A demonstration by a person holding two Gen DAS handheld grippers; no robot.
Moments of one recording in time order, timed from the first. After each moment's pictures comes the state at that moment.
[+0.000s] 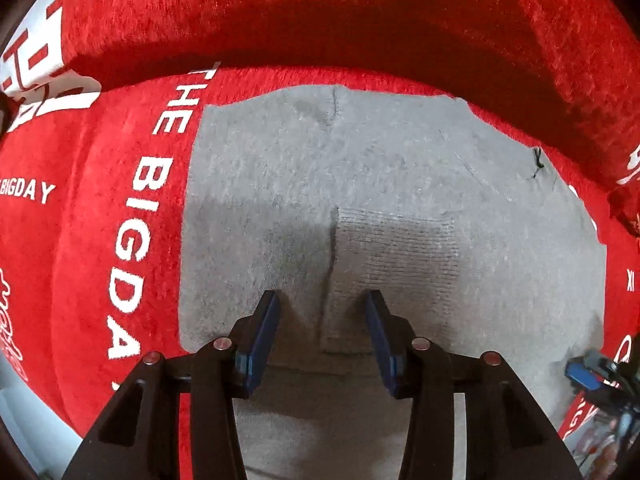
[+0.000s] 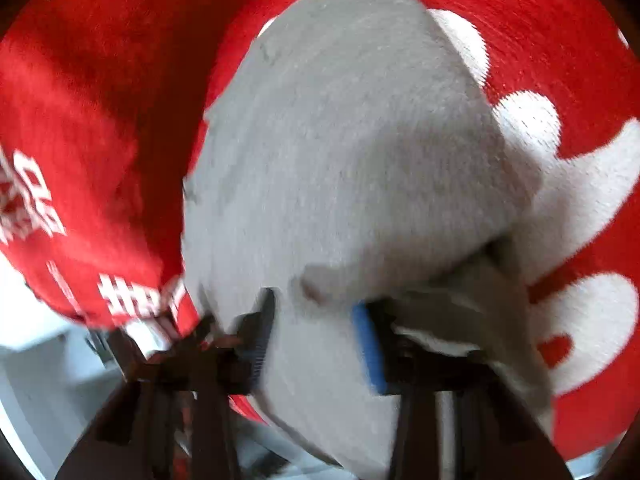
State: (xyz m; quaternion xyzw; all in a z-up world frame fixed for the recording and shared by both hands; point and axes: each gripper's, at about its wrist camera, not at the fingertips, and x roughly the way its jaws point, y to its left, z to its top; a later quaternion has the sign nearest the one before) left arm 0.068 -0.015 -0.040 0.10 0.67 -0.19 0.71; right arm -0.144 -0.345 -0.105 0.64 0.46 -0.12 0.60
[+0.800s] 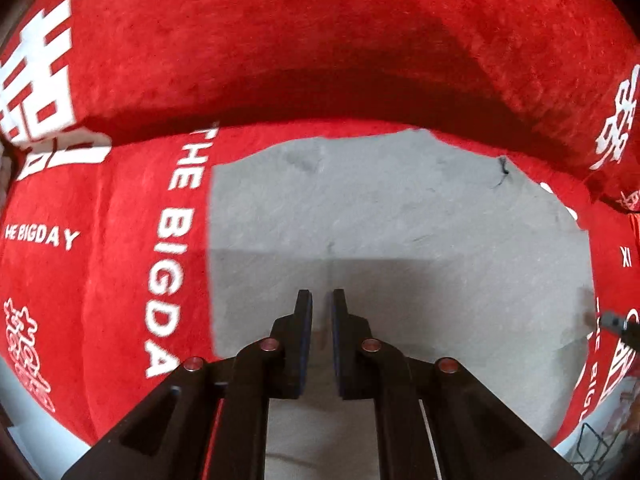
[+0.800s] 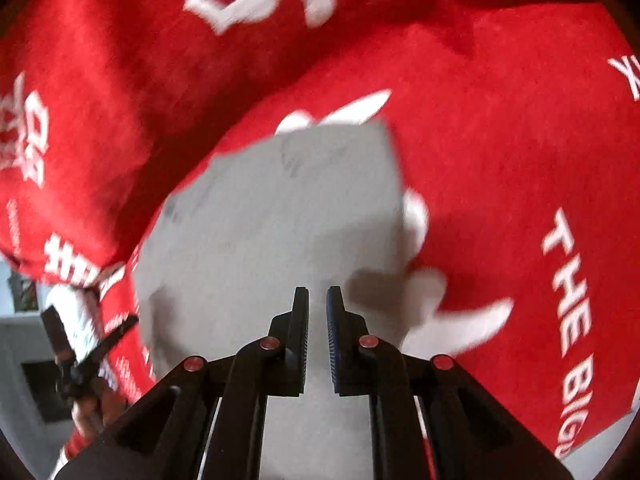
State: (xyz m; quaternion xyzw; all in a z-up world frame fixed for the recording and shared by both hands) left arm 0.064 -0.024 -0.004 0.14 0.62 -0.23 0.74; right arm -0.133 -0.398 -0.040 0.45 0.52 -0.16 0.70
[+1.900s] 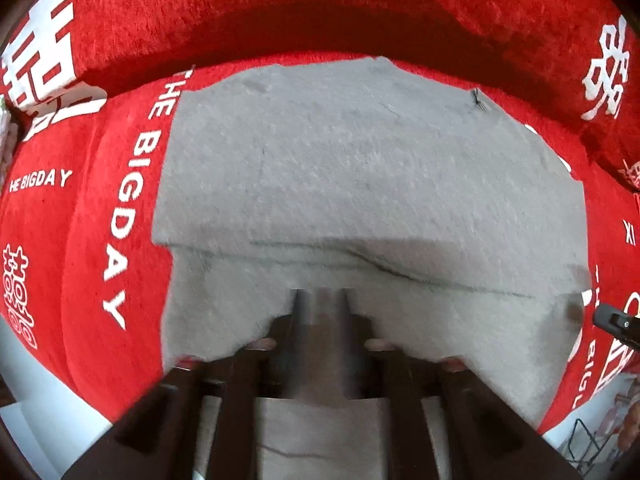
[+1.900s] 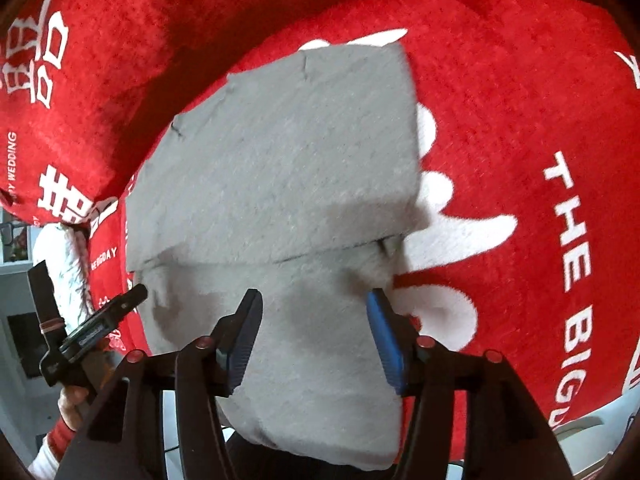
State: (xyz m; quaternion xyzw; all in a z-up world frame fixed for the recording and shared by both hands) left arm -0.022 -0.042 -0.005 0.15 0.65 -0.19 0.72; right arm -0.158 -0.336 -0.038 0.42 0.59 -0.10 0.69
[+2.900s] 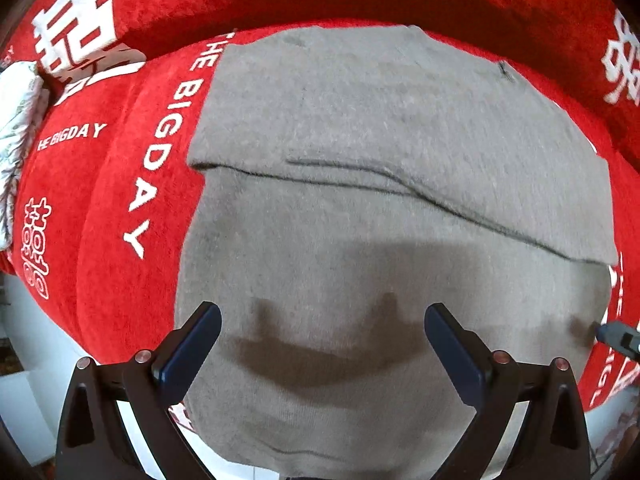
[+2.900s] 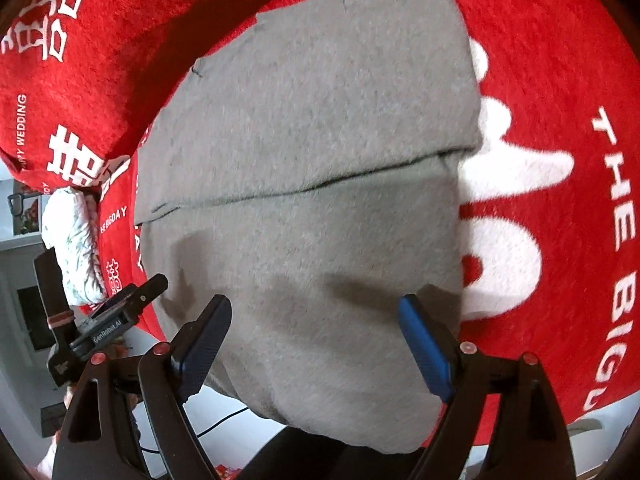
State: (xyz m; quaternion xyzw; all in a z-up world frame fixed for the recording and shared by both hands) left arm -0.051 -0.010 -0.018 0.16 0.66 -0.14 0.72; right arm -0.159 -0.288 -0.056 0.43 0.61 -0.05 0.67
